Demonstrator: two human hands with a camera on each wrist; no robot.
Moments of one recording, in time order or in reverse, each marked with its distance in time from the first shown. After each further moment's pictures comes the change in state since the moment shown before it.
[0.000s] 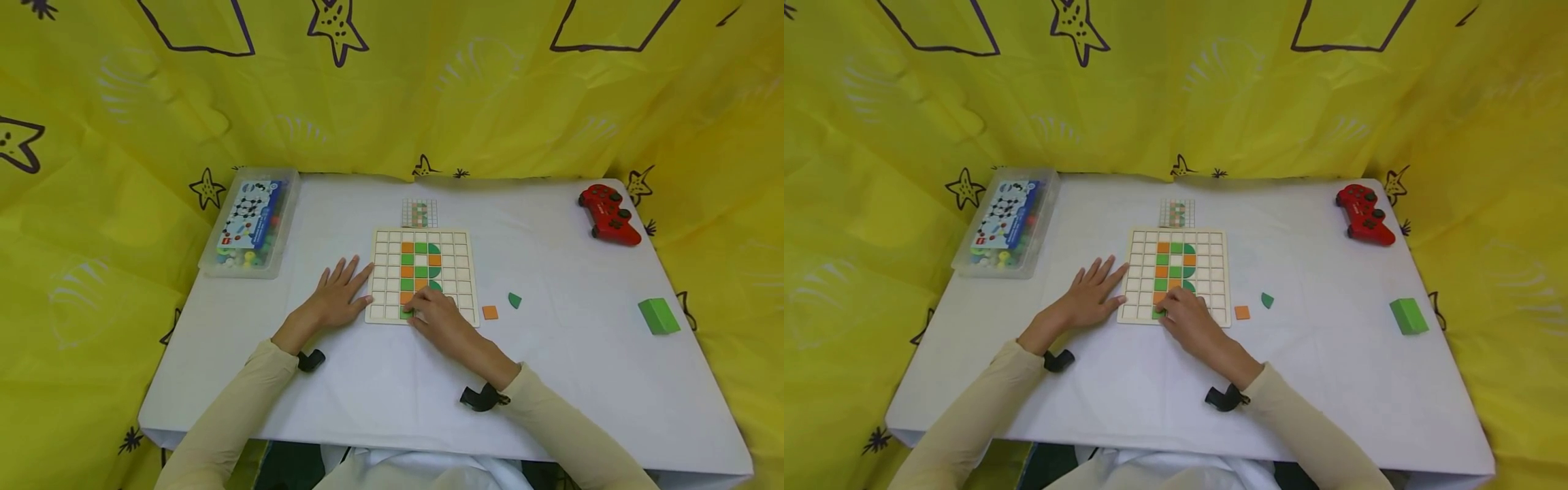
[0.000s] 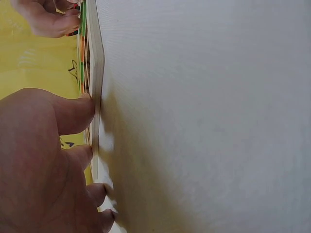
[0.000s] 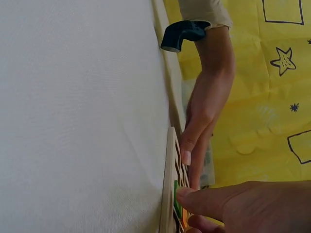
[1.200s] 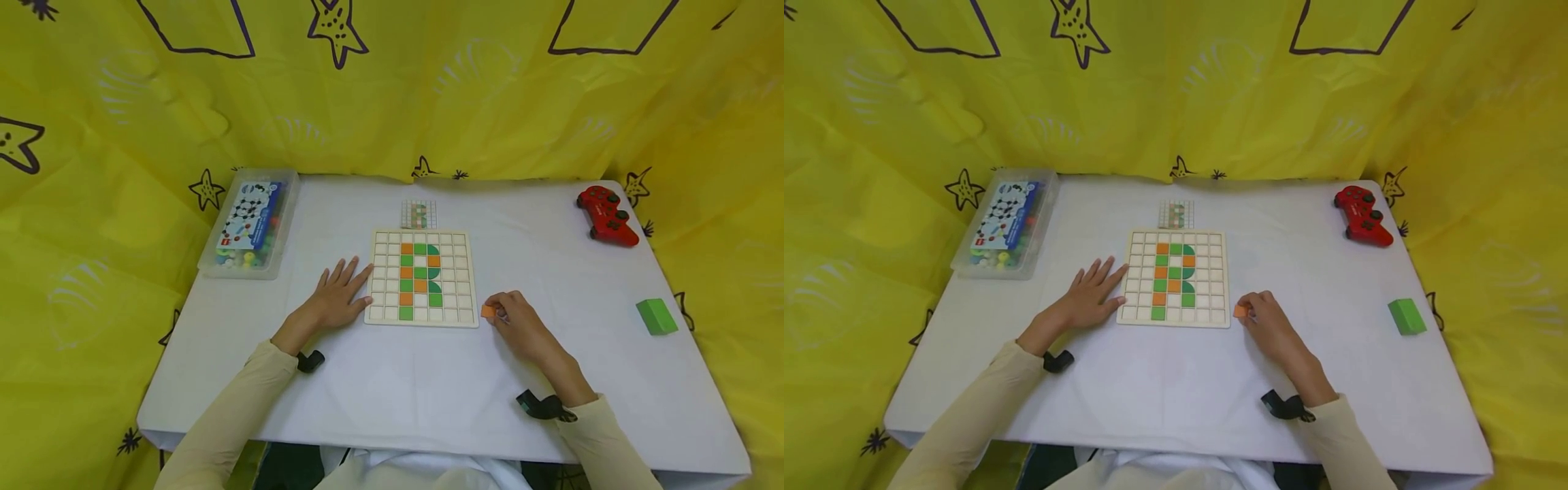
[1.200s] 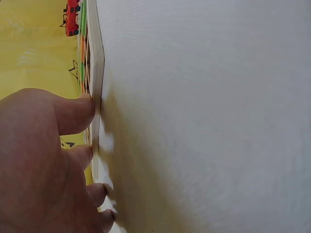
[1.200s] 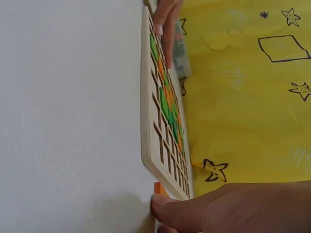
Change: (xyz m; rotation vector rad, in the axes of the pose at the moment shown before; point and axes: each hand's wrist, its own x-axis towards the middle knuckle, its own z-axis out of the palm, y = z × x) left_hand -0.002 0.002 -0.004 -0.009 -0.012 0.002; right_hand -0.067 0.076 -0.064 0.060 0.048 0.321
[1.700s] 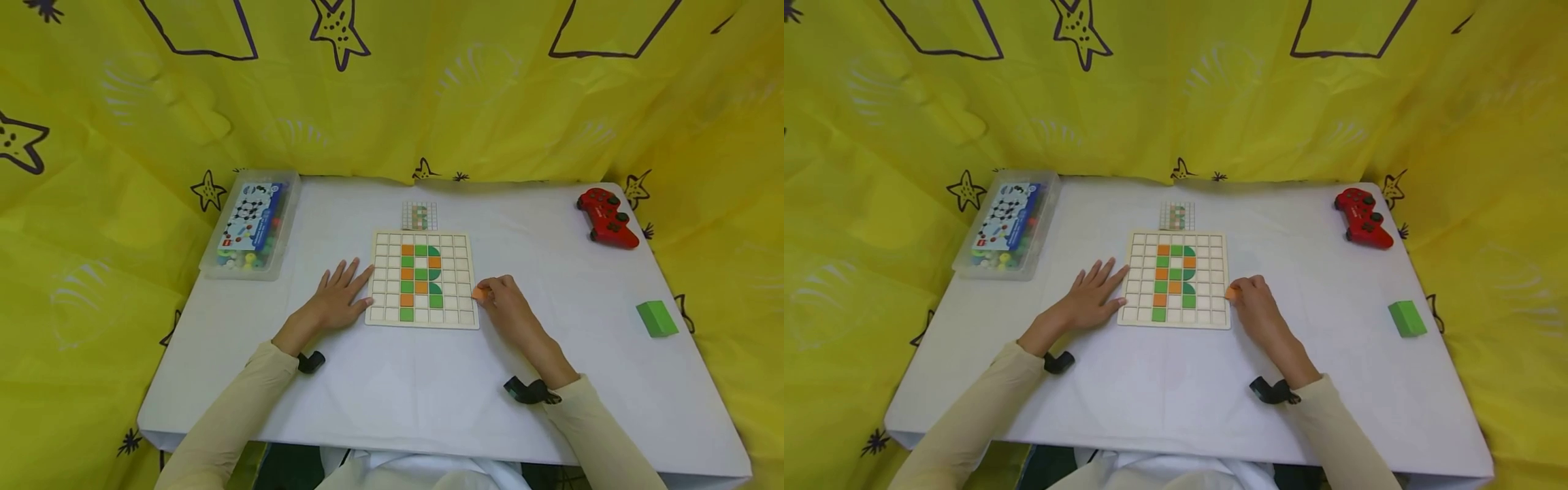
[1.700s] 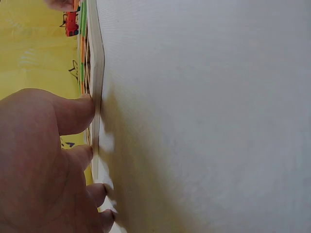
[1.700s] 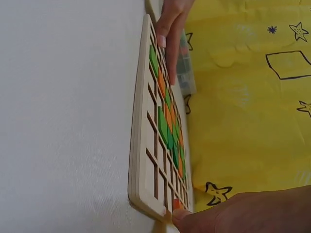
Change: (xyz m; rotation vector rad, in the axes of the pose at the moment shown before) left_hand 0.000 -0.001 0.002 -0.017 0.007 0.003; right_hand 0.026 -0.019 0.003 -0.005 0.061 0.037
